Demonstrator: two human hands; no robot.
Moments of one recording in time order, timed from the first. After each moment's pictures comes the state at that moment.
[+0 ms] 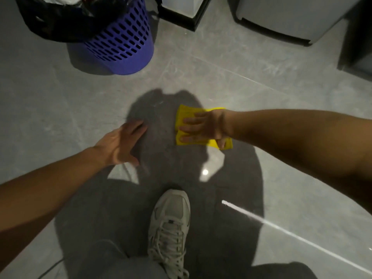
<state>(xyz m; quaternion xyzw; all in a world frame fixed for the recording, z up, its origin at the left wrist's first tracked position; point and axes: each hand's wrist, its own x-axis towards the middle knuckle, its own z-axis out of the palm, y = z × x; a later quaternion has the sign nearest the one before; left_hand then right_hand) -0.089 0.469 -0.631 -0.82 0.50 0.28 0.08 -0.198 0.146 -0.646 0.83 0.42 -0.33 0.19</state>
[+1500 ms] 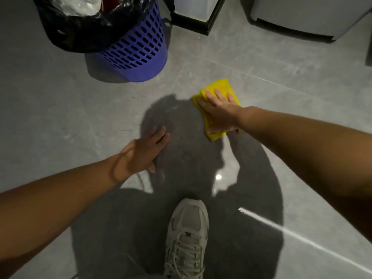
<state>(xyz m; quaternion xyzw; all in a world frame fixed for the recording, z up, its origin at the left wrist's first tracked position) -0.105 0.440 -0.618 -0.78 0.50 0.33 0.16 -0.174 0.142 -0.685 0.96 -0.01 -0.27 -0.10</state>
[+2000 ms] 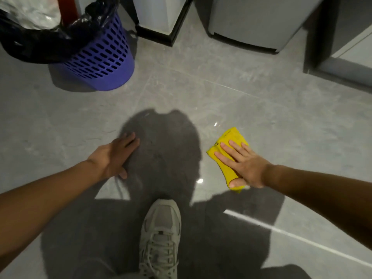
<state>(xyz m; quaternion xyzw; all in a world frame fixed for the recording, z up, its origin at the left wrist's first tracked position) -0.101 0.439 -0.625 -0.79 0.48 0.33 0.19 -0.407 0.105 -0.673 0.94 0.04 -0.33 -0.03</state>
